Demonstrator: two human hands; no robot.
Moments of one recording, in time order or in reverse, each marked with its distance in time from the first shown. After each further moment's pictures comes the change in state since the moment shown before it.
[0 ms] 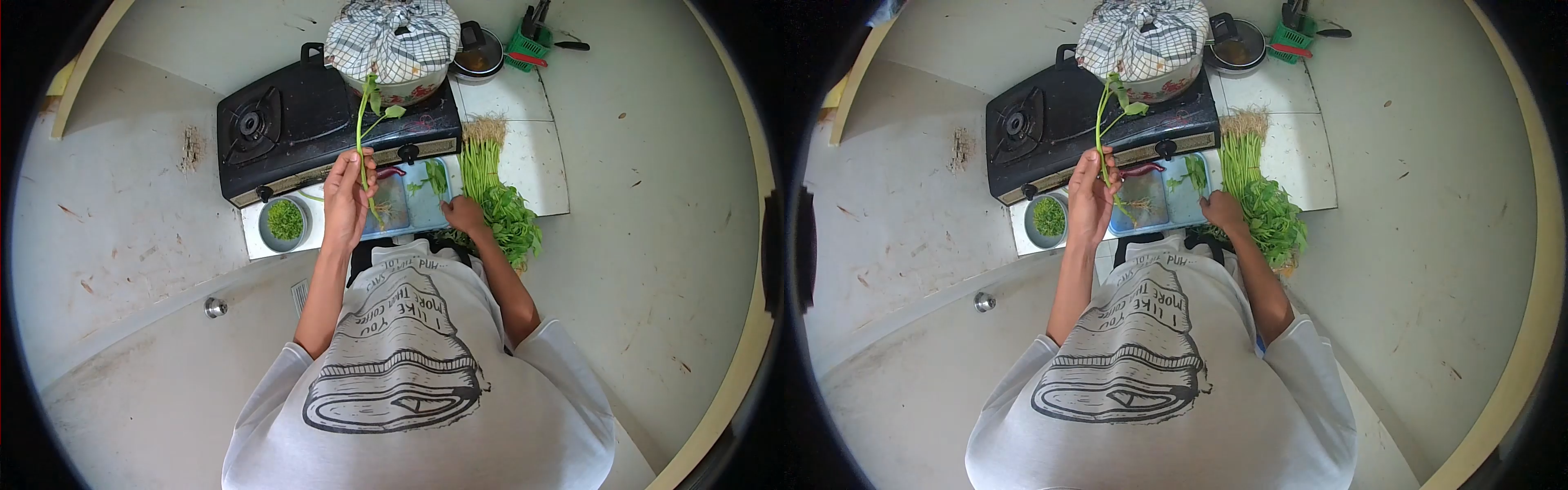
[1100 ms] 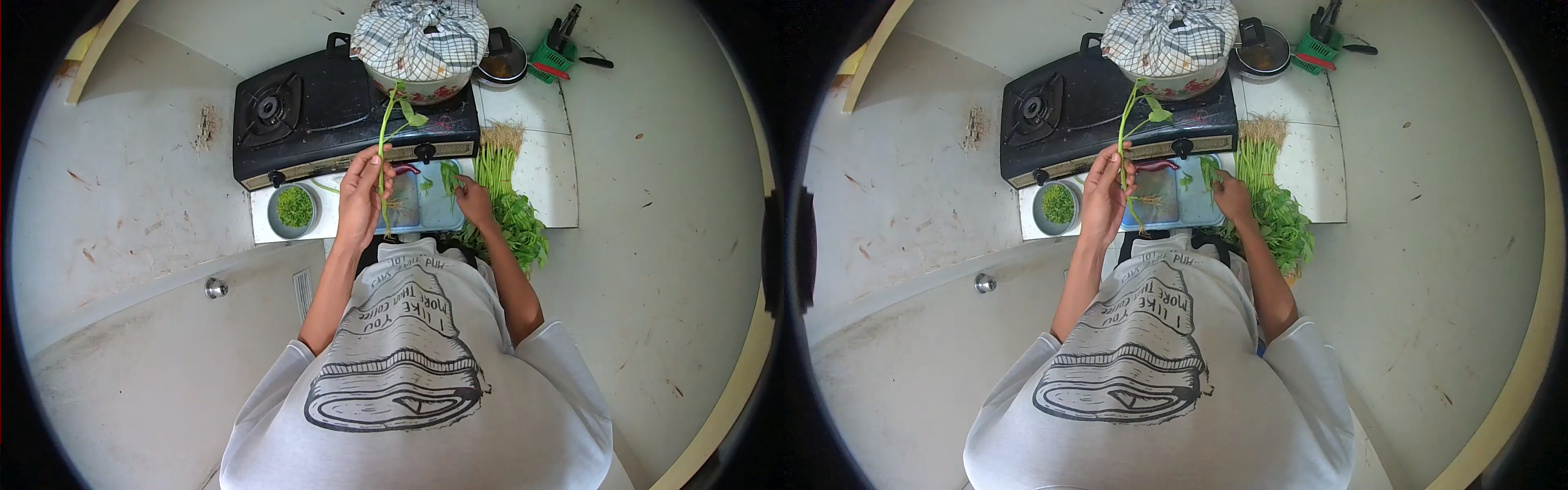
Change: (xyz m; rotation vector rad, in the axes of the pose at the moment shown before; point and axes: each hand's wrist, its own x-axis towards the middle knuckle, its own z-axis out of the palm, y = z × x) left_hand -0.012 -0.004 -0.005 0.054 0.007 -0.020; right_hand 0.024 -0.012 -0.015 0.279 0.280 -0.144
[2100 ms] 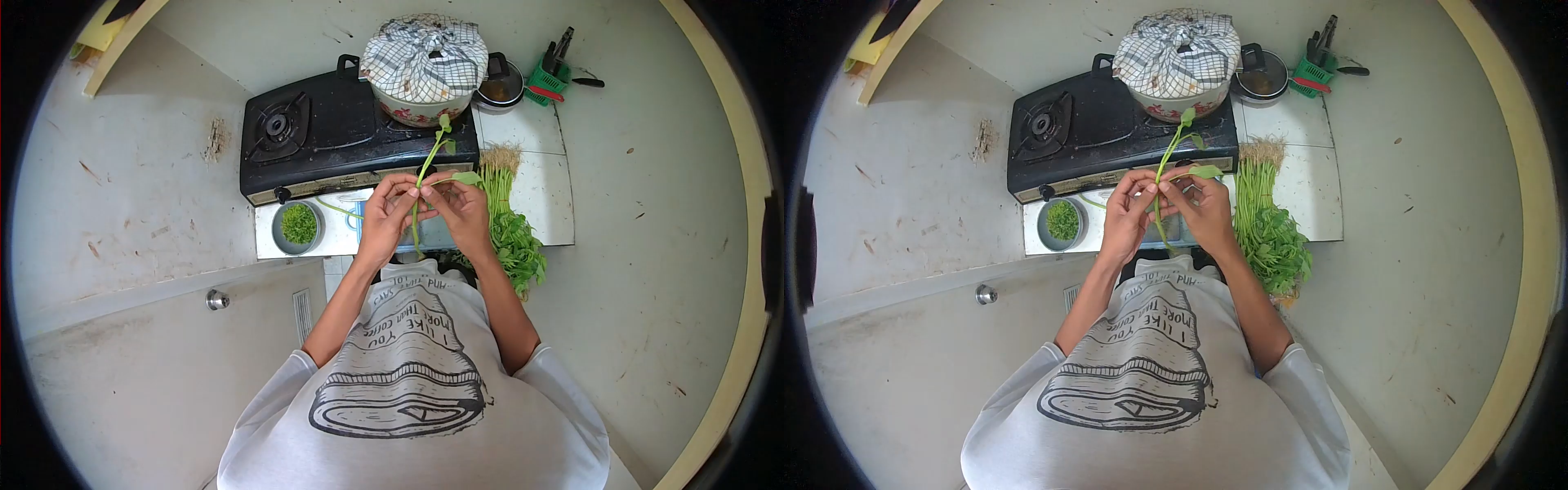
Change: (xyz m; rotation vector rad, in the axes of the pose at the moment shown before) left_hand -0.016 -0.006 0.030 0.029 -0.102 0.040; right_hand -0.048 -0.219 -0.106 1.013 -0.081 -0.179
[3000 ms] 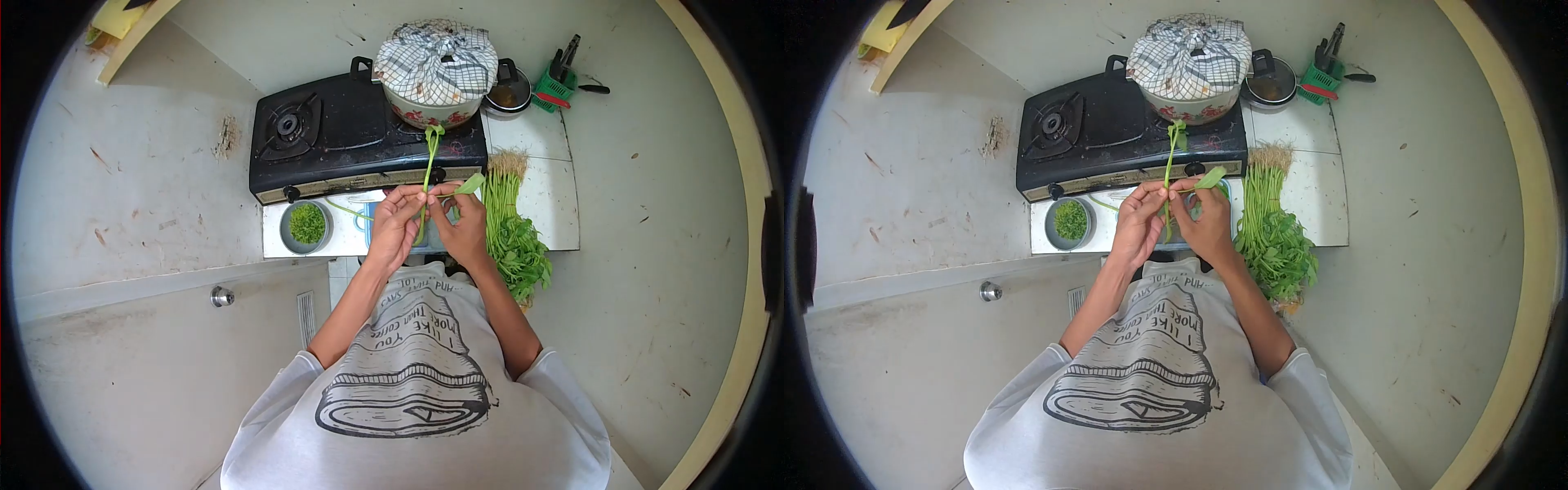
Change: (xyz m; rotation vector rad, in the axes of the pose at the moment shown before) left_hand -0.007 -0.016 -0.017 -0.249 0.082 -0.094; right_hand -0.010 0.024 0.014 -0.514 0.145 -0.396
